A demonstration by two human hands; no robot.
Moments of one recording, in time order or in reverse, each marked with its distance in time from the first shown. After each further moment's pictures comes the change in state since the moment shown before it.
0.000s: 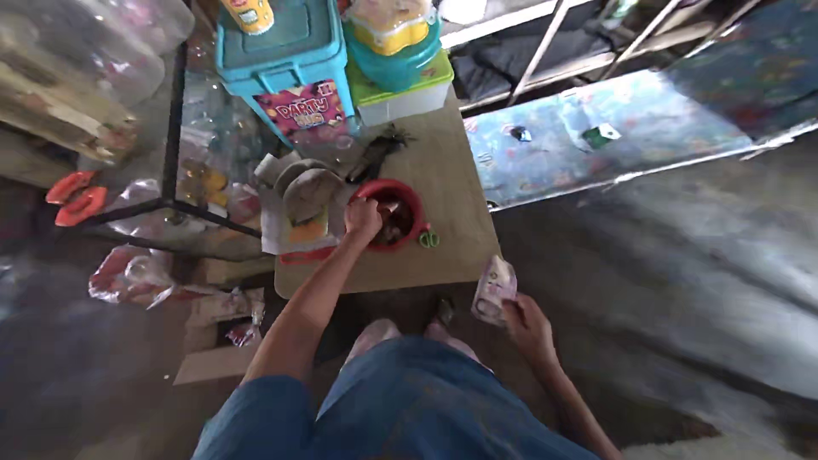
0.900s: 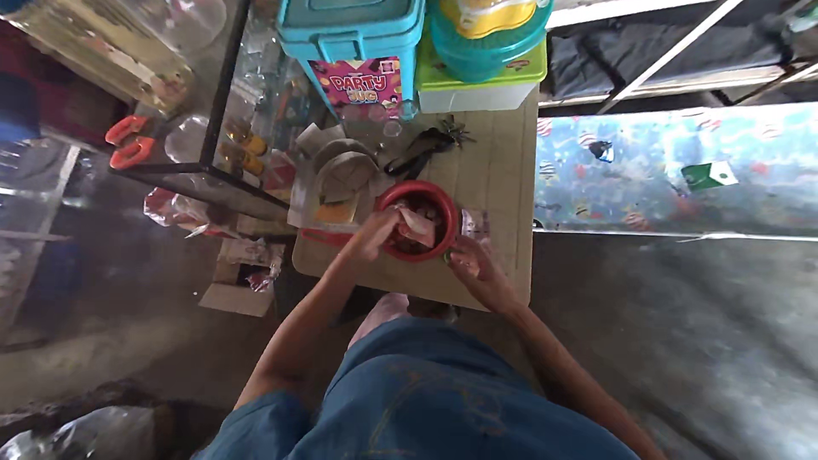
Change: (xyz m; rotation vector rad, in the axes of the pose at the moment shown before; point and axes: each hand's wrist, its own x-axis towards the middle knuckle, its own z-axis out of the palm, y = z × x) left_hand -0.066 0.007 -0.057 -1.121 -0.123 -0.299; right_hand 0.148 -0.100 0.051 0.309 -0.696 -0.137
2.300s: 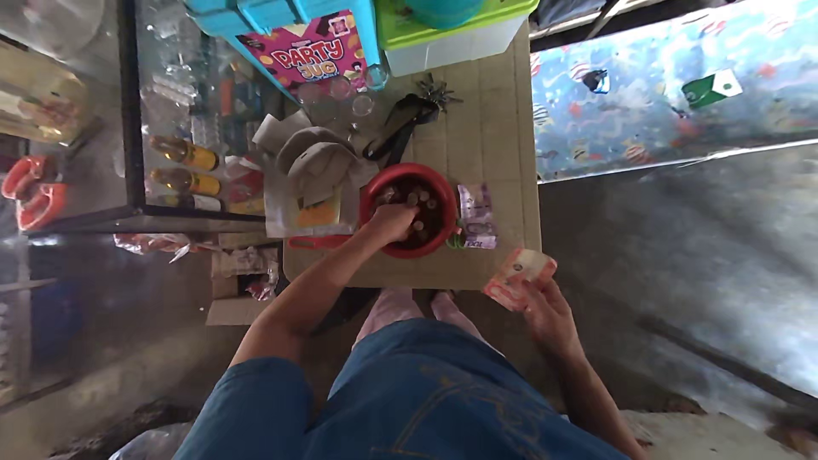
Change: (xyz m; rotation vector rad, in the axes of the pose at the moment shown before) left_hand 0.108 -0.022 0.028 1.312 -0.520 0.164; right_hand -0.075 0.045 0.011 0.523 0.645 0.306
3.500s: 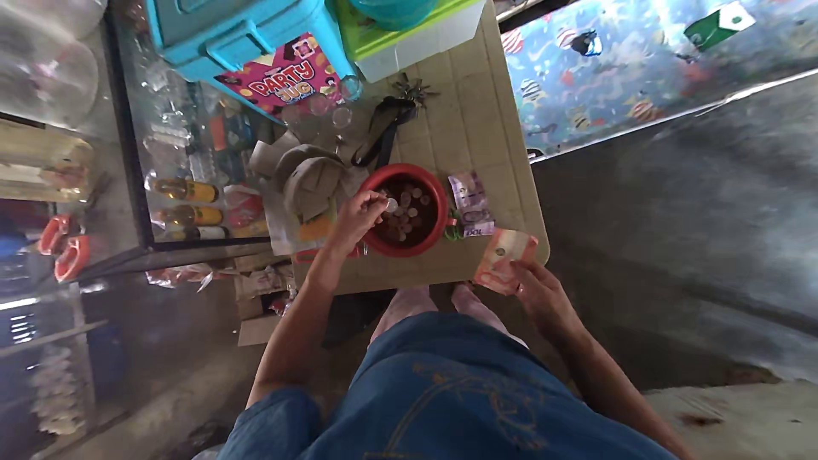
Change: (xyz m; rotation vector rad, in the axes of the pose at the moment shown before) left_hand -0.068 -0.017 -0.020 -0.910 0.485 -0.021; right_hand 0.004 0.008 0.006 0.120 -0.087 0.071
